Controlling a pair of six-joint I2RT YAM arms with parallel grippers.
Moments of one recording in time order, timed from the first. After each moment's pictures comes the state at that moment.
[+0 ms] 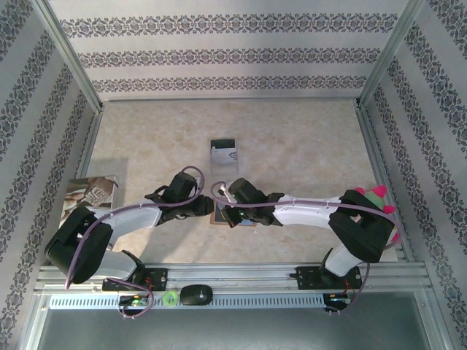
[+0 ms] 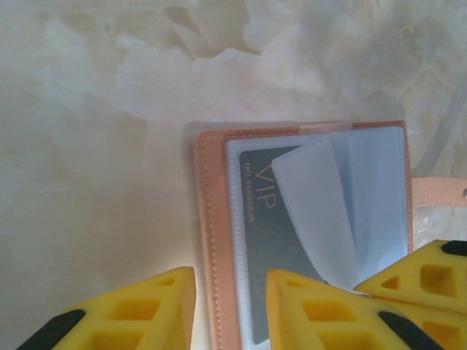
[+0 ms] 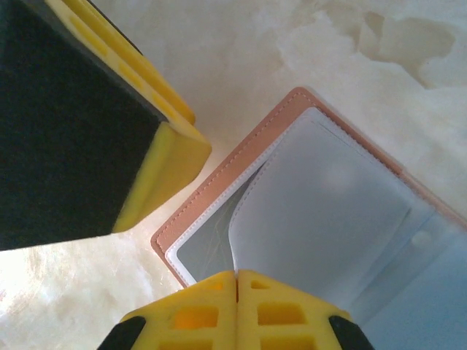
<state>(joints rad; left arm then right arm) -0.58 1.39 0.57 -0.09 0.27 -0.65 0.93 1.58 0.77 -0.07 -0.14 0.35</state>
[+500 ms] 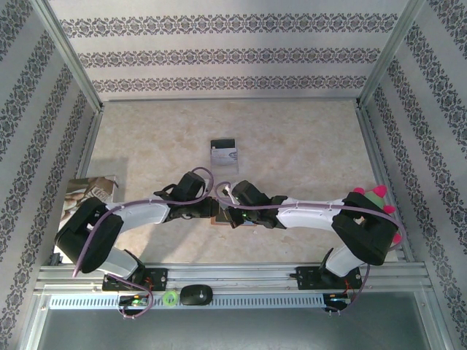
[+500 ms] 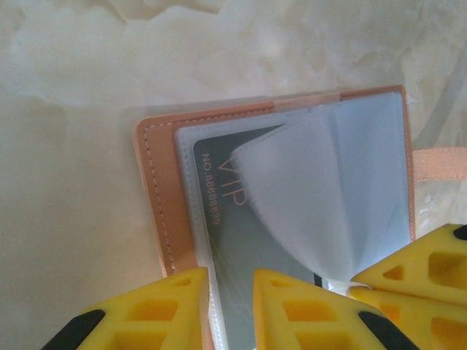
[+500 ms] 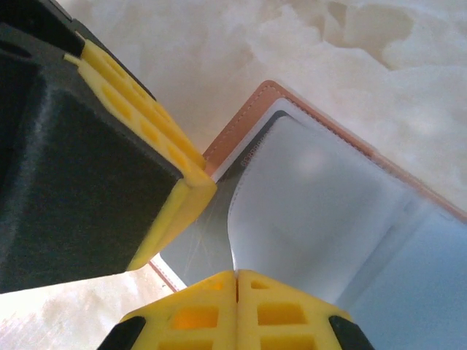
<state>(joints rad) -0.62 1.48 0.62 -0.09 0.30 -0.63 0.93 1.55 0.72 -0.03 -0.10 0.40</state>
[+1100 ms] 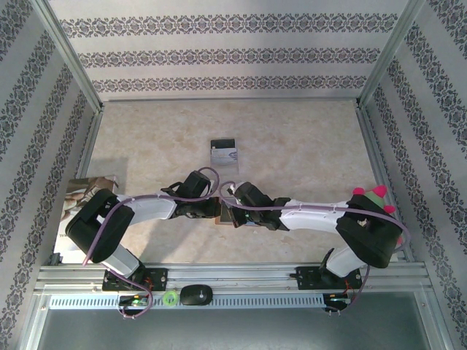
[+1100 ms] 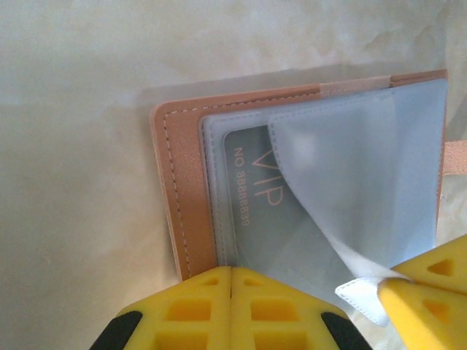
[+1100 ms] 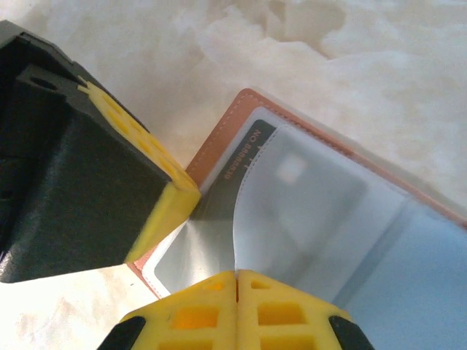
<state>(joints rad) -0.63 1.58 0.67 -0.10 0.34 -0.63 0.93 1.51 0.68 -0.04 -0.01 0.46</state>
